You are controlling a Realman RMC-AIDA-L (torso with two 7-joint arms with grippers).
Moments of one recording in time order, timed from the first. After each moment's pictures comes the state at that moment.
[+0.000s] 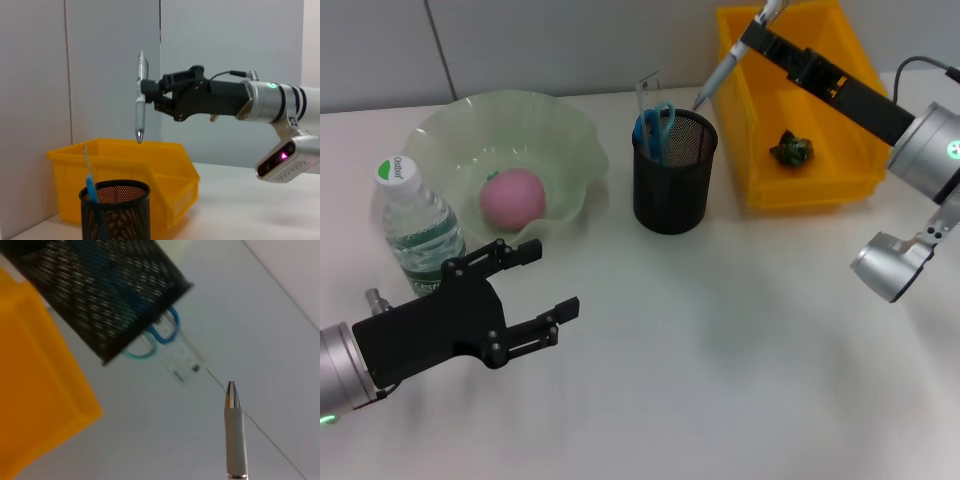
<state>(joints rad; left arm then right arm) -0.39 -2.07 1.02 0.41 1.50 1.48 -0.81 0.60 2.08 -0.78 -0.33 -1.23 -1.27 -1.66</state>
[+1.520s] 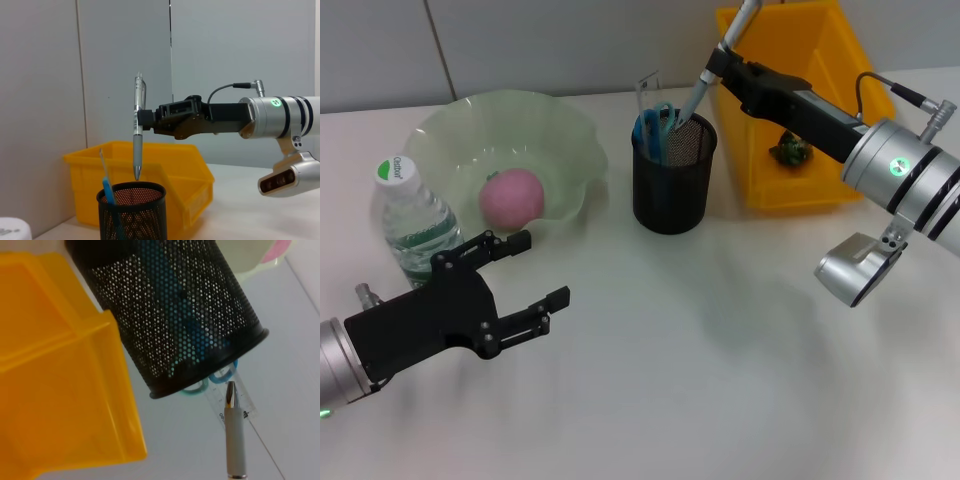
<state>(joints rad) -0.39 -2.07 1.01 0.41 1.48 1.47 -0.78 0.69 2.08 -0.73 -0.16 -1.22 -1.20 -1.98</state>
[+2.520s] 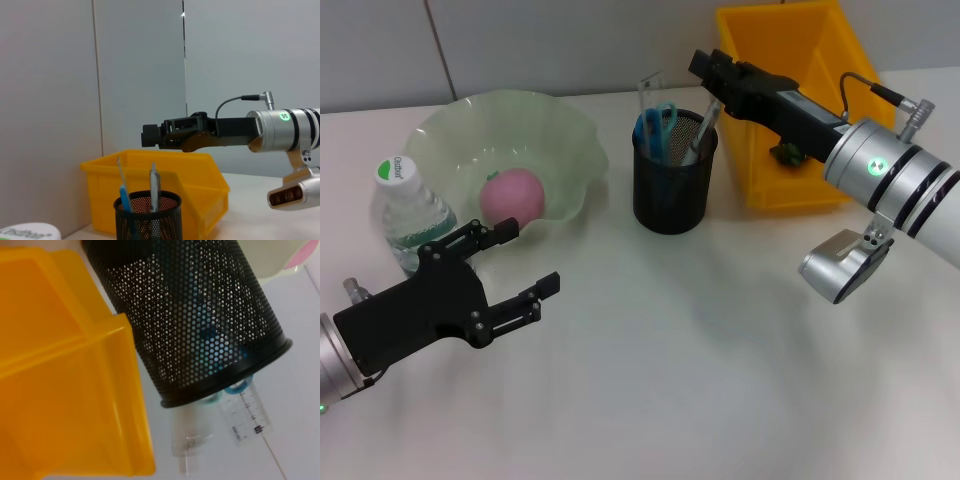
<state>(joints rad) -0.38 -2.07 0.99 0.40 1.45 1.47 -0.76 0.73 2.08 -0.73 -0.09 -1.18 -1.16 -2.08</state>
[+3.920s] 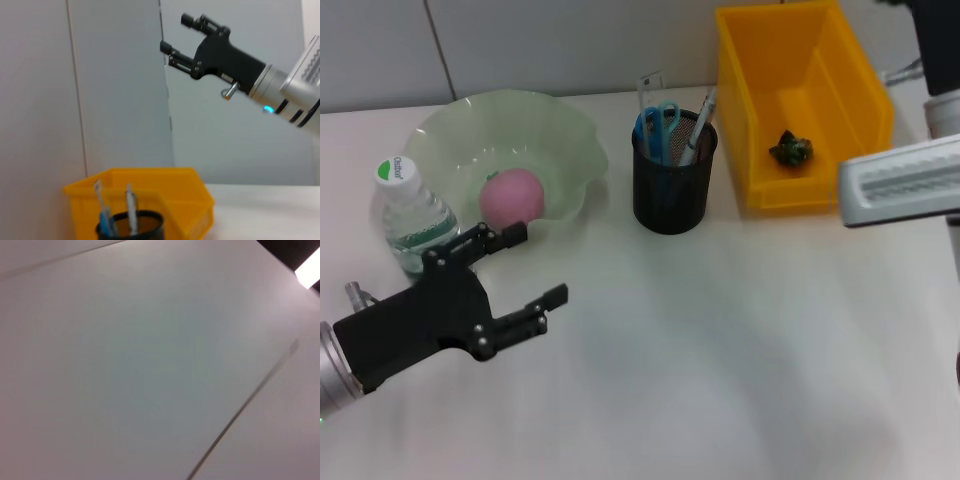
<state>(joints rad) -0.37 -2.07 1.00 0.40 1.45 1.55 -0.69 0.75 2.09 -0.37 0.22 -0.84 -1.73 -0.84</state>
